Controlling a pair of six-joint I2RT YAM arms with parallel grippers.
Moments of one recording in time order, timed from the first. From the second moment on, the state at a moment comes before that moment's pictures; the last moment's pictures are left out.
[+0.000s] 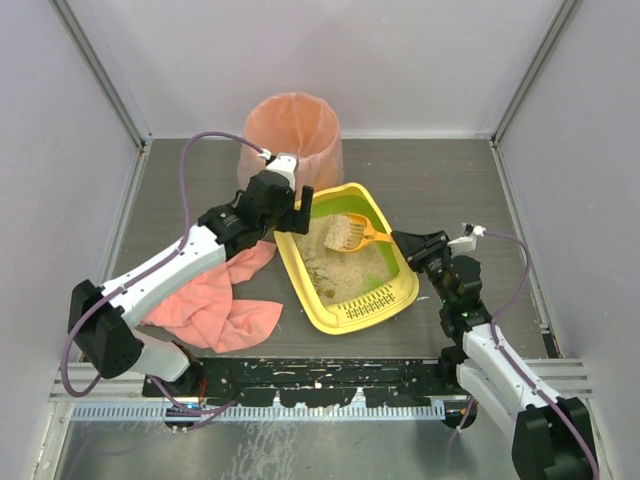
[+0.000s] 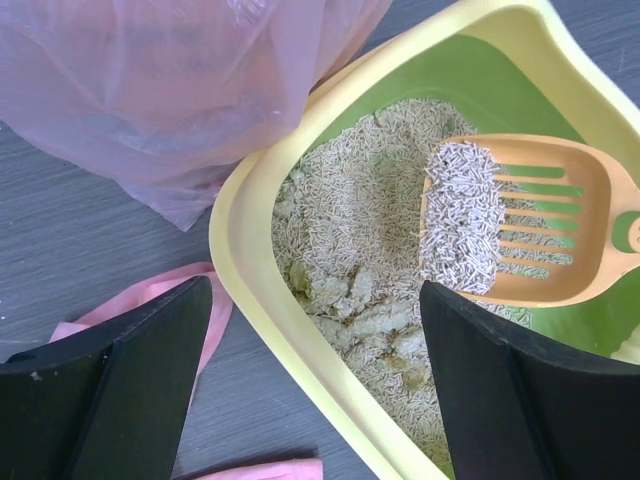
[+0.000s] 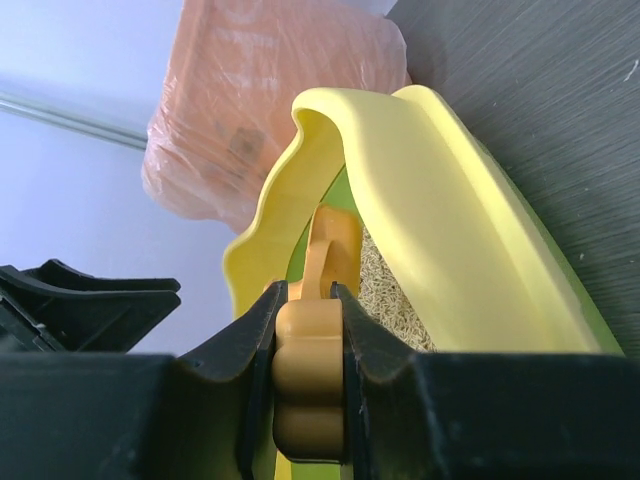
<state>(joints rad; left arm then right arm) -0.74 1.43 1.26 -0.45 -0.29 -0.33 0.24 0.75 0.22 0.47 -0.10 1.09</state>
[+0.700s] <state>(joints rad) -0.74 1.31 1.25 -0.48 -0.30 -0.33 0.05 0.77 0.06 0.81 -0.38 1.44</state>
